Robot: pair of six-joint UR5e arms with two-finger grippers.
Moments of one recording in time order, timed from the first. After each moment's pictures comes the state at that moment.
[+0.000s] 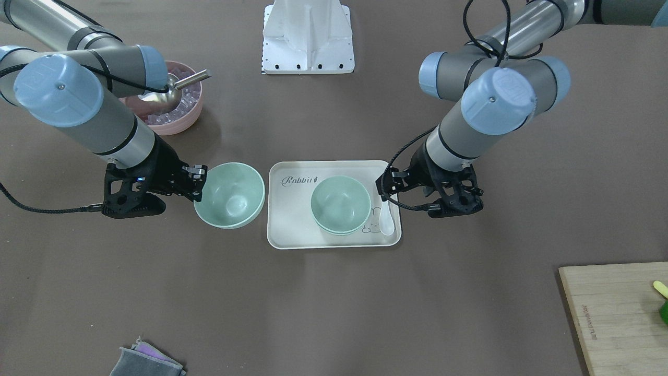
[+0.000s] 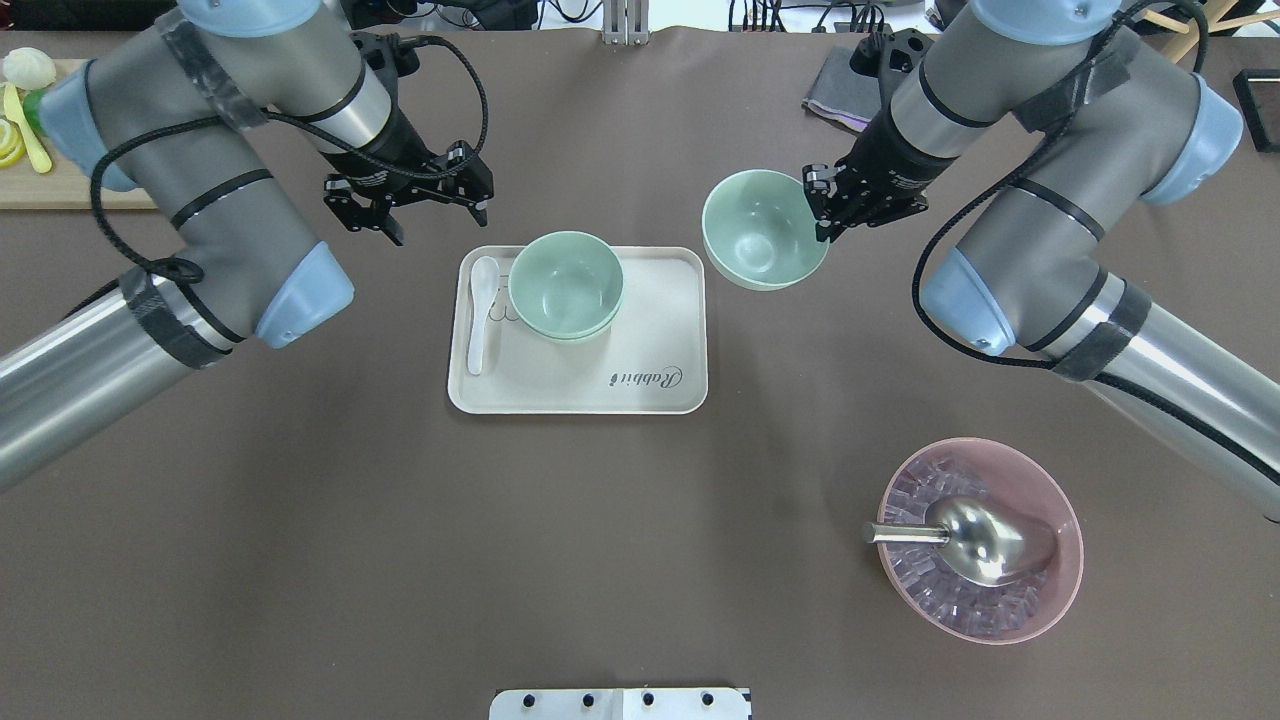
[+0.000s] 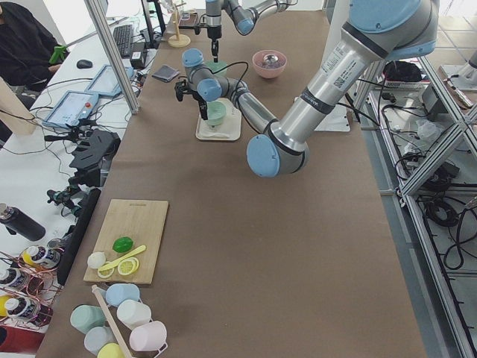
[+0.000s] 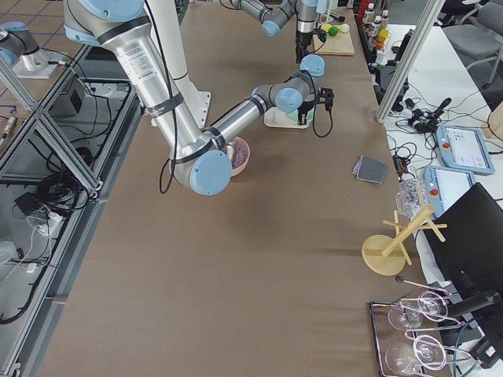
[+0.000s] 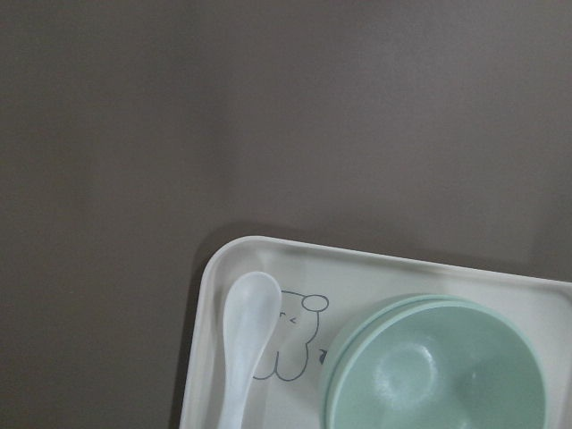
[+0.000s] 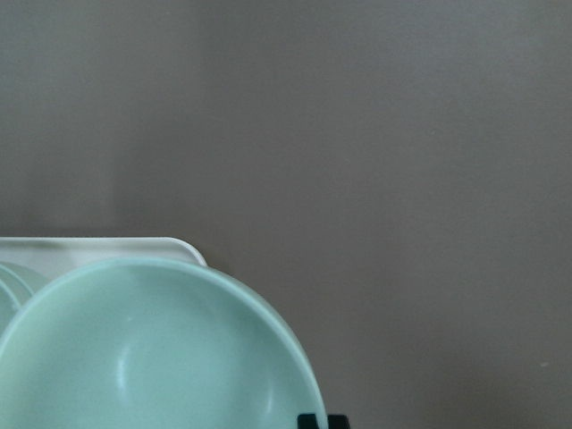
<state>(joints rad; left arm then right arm) -0.88 -2.22 -1.57 -1.70 -2.25 -1.11 0.89 -0.97 1.62 -1.42 2.26 1.02</state>
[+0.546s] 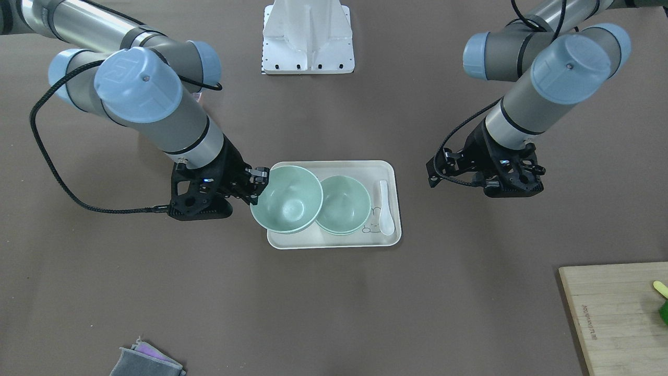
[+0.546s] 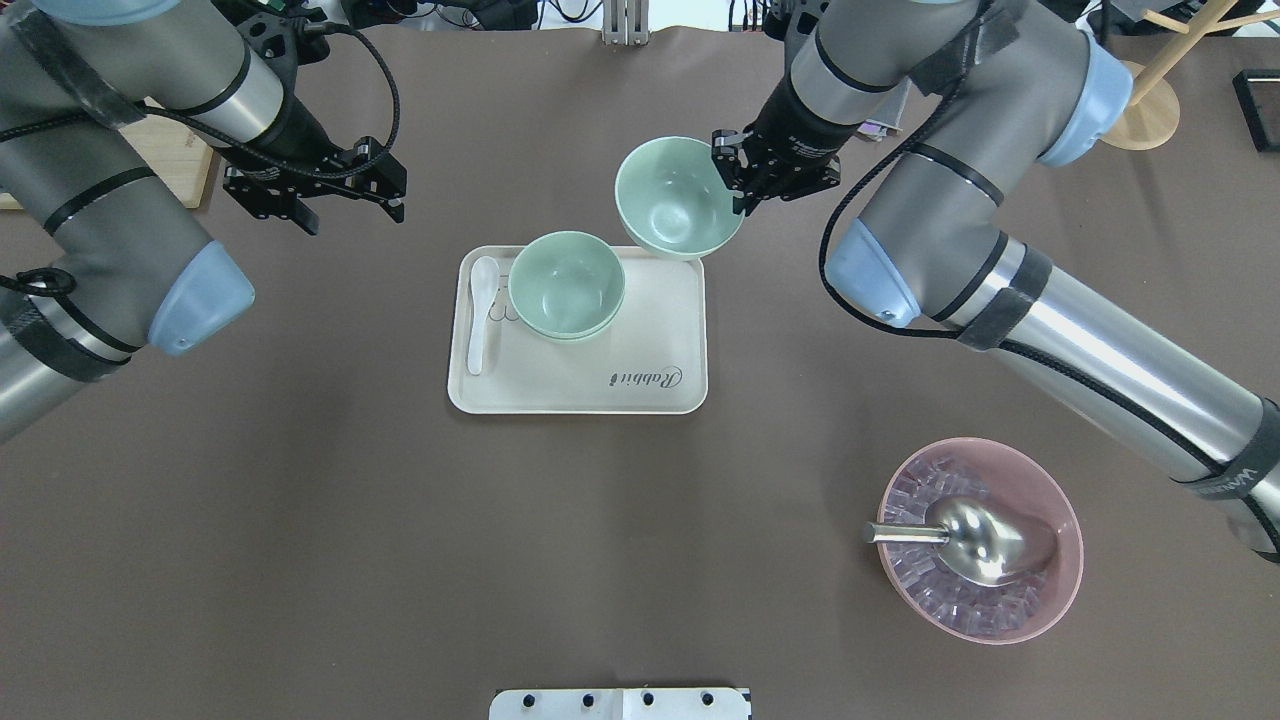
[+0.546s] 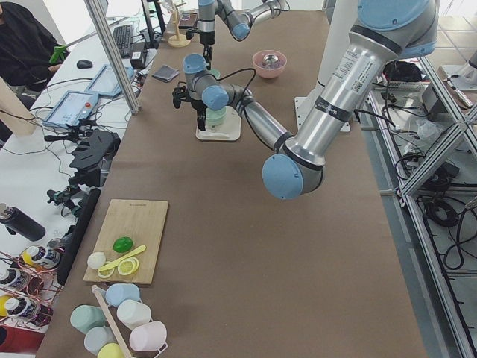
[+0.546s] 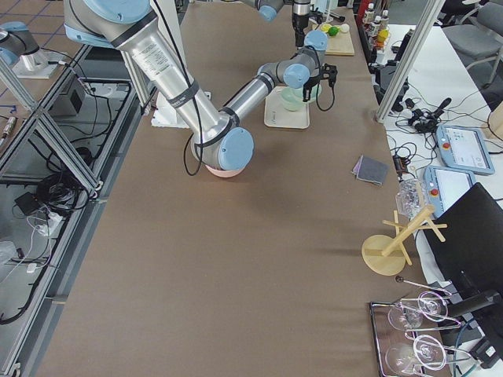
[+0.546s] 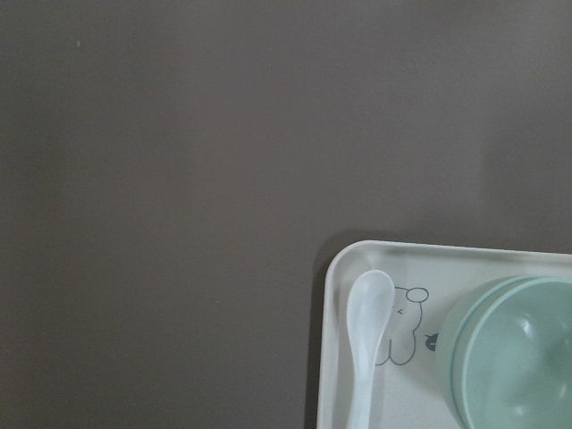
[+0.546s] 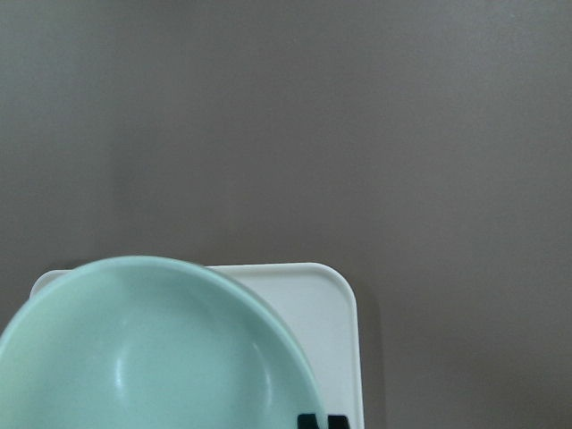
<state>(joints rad) -0.94 -2.10 -1.71 -1.65 -2.25 -0.98 0.83 -0.77 1.51 -1.45 2.20 1.12</state>
